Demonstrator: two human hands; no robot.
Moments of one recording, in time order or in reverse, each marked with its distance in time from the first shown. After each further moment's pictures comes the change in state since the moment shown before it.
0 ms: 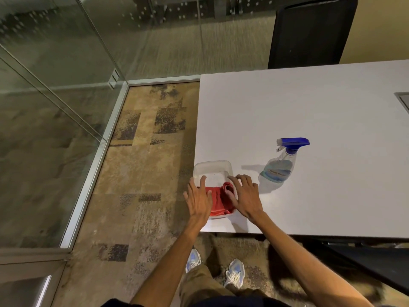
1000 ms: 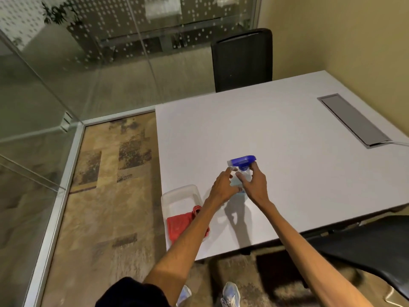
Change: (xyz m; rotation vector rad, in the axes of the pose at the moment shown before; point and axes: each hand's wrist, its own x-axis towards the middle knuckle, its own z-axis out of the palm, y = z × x) left_hand 0.044 0.187 -0.024 -0.570 -0.510 0.387; right_hand 0.014 0.078 -0.112 0.665 0.467 0.383
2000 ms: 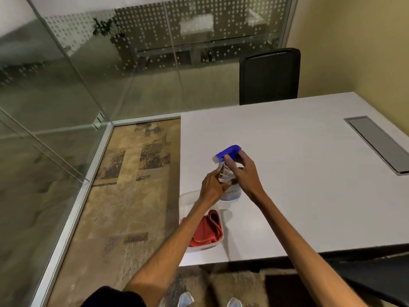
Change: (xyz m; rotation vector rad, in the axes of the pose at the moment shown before) left_hand -0.047 0.005 -0.084 -0.058 0.323 0.016; right_hand -0.004 -0.139 0.034 0.311 -0.223 -0.105
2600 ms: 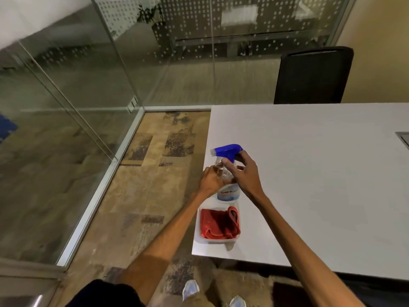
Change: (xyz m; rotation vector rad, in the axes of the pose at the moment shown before) left_hand -0.010 -0.035 -0.065 -0.035 0.070 -0.131; right_hand 0.003 0.010 0.066 -0.045 -0.122 -0.047
